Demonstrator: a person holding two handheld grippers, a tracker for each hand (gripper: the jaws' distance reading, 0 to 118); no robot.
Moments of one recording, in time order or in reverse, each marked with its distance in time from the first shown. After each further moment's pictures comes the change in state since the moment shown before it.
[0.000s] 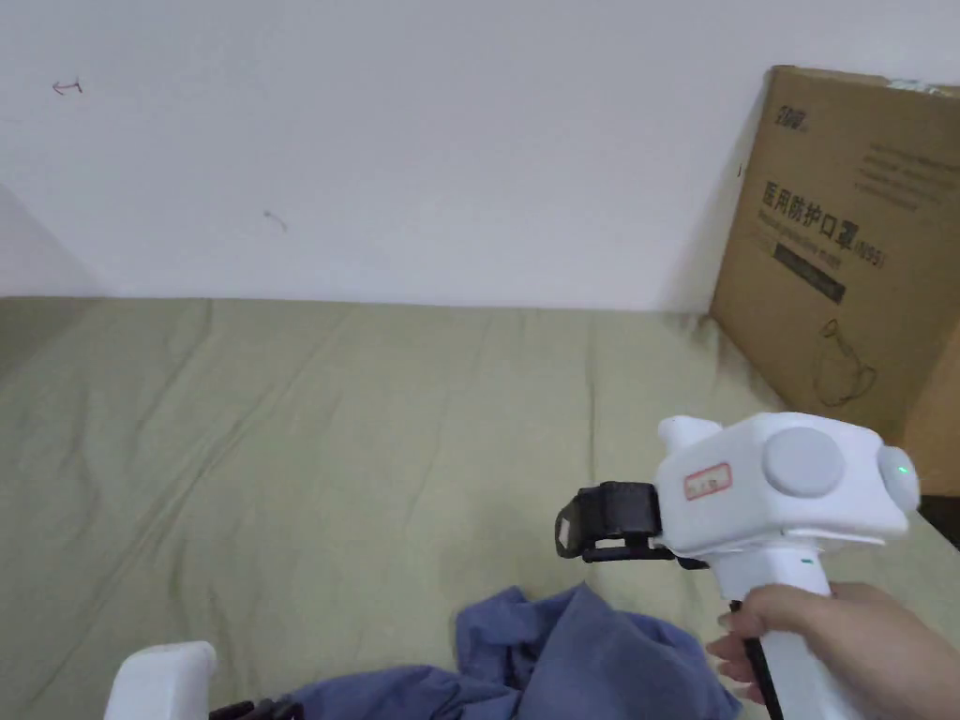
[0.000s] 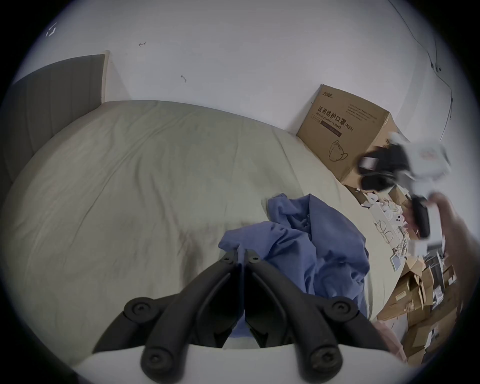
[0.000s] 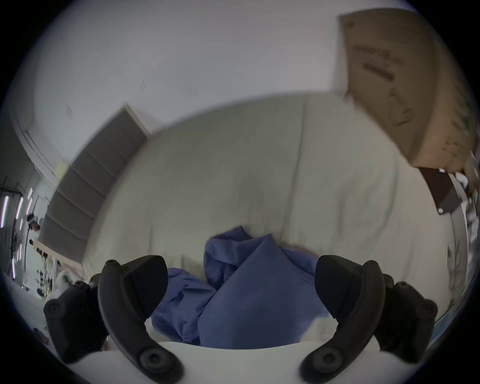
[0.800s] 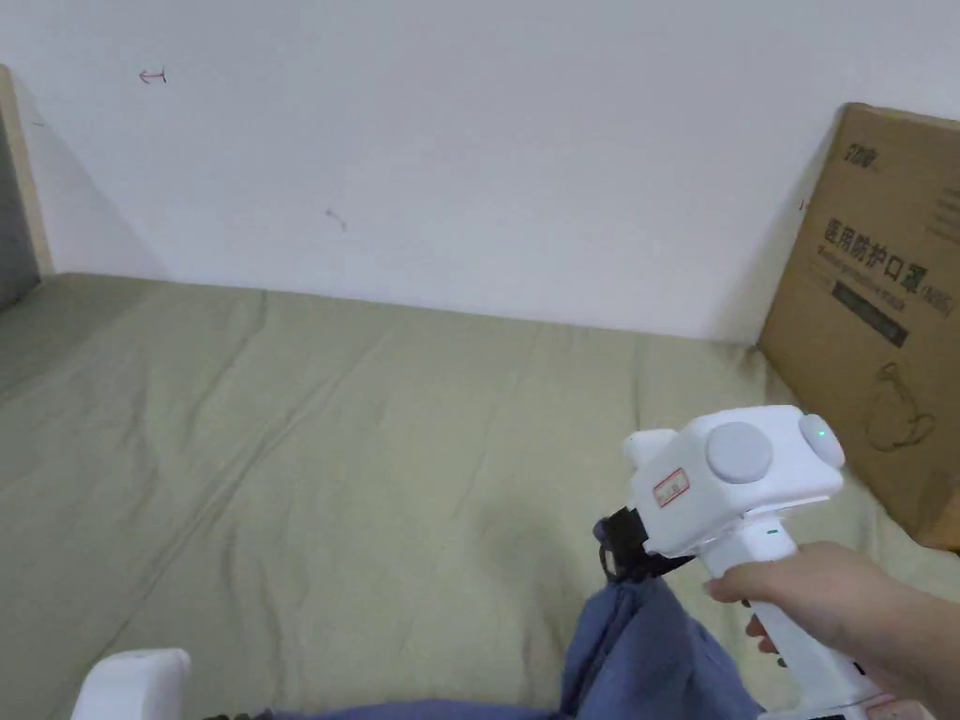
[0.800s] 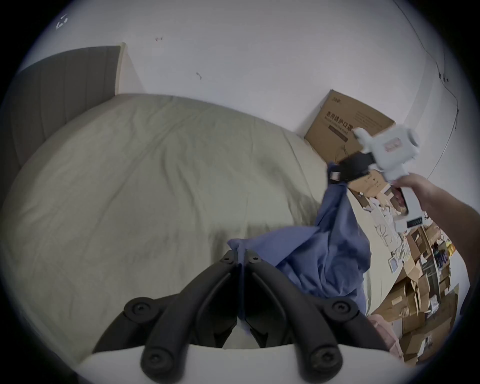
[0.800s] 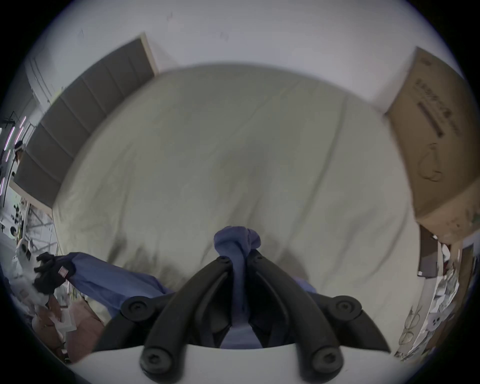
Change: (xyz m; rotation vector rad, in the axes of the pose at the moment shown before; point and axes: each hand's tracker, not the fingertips) left arm -0.033 0.001 0.034 0.003 0.024 0.052; right arm -0.026 0.022 -0.011 -0.030 -0.101 0.281
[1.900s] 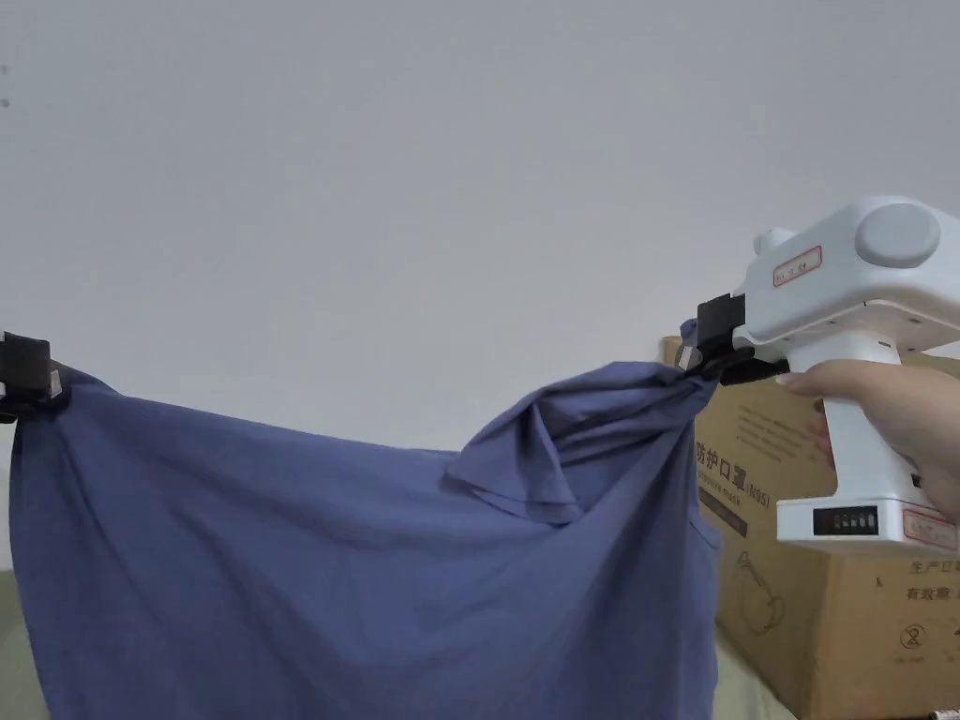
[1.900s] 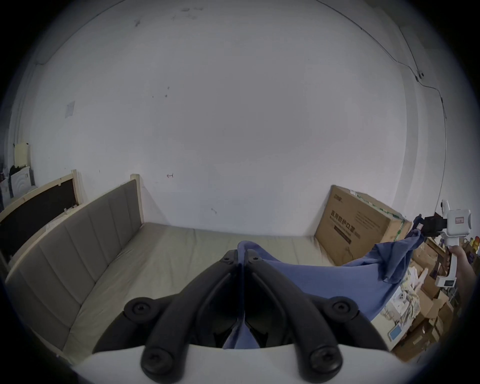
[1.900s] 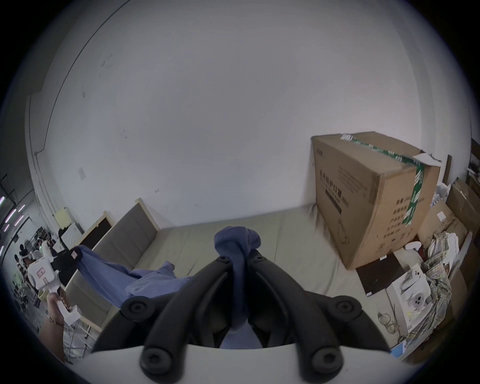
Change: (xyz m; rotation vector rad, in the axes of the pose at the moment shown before) left arm 0.060 0.353 0.190 0.456 0.130 -0.149; right arm 0.067 0.069 0.387 0.654 -0.048 -0.356
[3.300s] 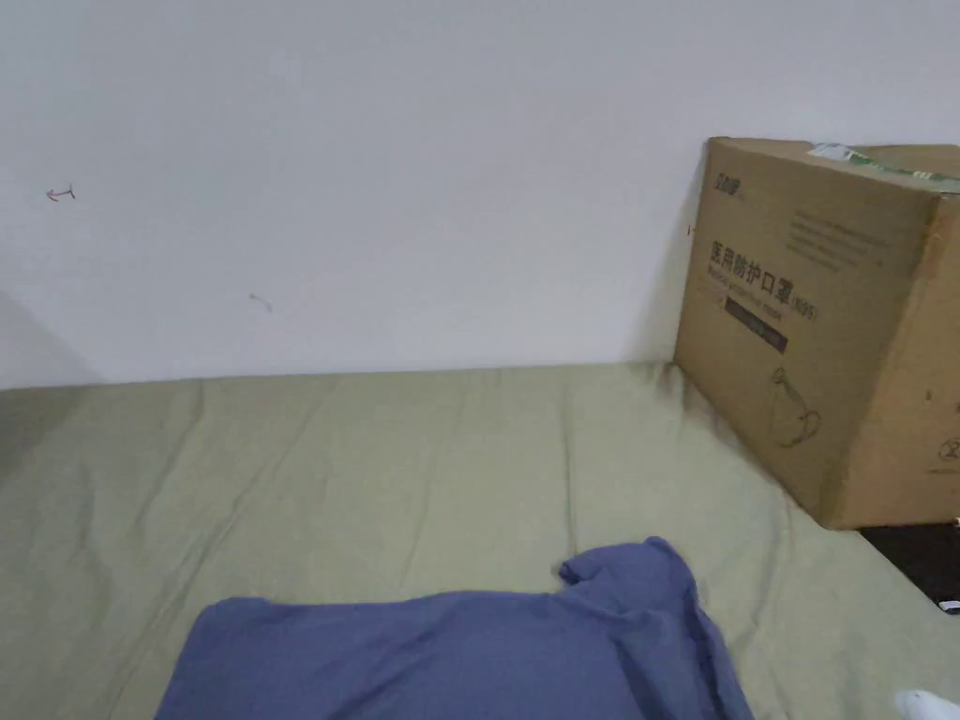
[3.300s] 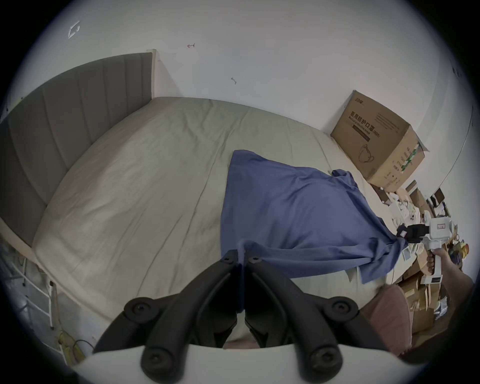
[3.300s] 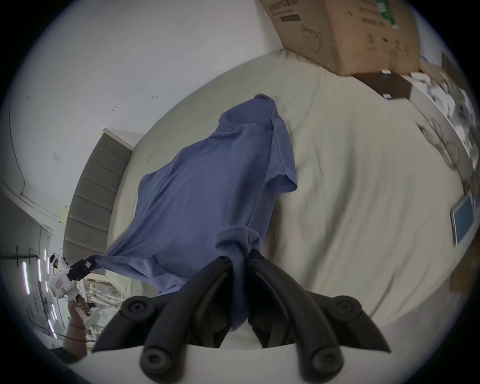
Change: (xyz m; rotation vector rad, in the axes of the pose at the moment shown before) left arm -0.075 -0.348 0.087 -0.538 0.027 0.089; right arm 0.135 -0.403 -0.023 -0.593 -0.001 -0.300
